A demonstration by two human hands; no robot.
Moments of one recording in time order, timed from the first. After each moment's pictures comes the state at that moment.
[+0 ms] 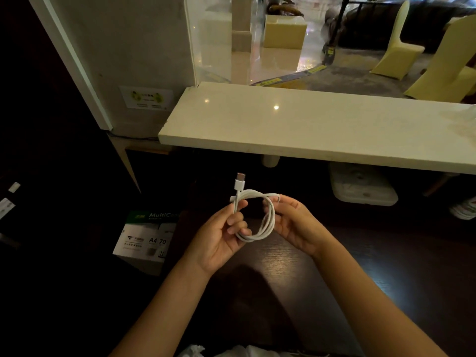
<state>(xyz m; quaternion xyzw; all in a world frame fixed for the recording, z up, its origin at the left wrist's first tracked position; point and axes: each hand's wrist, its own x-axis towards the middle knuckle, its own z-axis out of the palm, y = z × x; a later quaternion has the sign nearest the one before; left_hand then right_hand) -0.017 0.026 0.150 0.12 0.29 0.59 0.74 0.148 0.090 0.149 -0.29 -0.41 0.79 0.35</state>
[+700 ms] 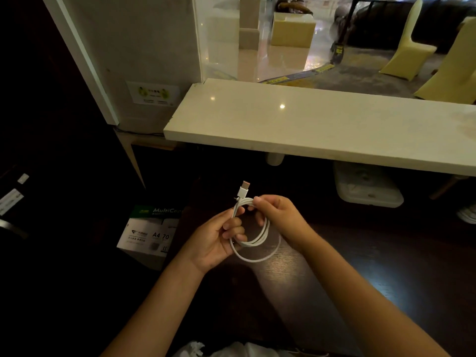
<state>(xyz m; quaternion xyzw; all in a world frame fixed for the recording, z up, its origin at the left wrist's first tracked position) -0.026 0.018 0.143 0.13 0.32 0.55 0.76 0.121 0.090 0.142 -0.39 -0.65 0.57 0.31</state>
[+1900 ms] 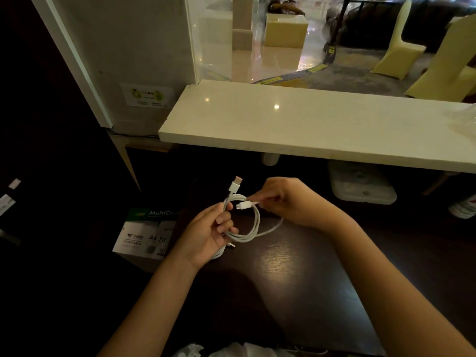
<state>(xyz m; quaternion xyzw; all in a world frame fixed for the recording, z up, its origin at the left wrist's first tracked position) -0.034 0.023 0.147 0.19 0.38 0.58 0.70 0.143 0.100 0.210 -0.30 -0.92 0.22 0.14</state>
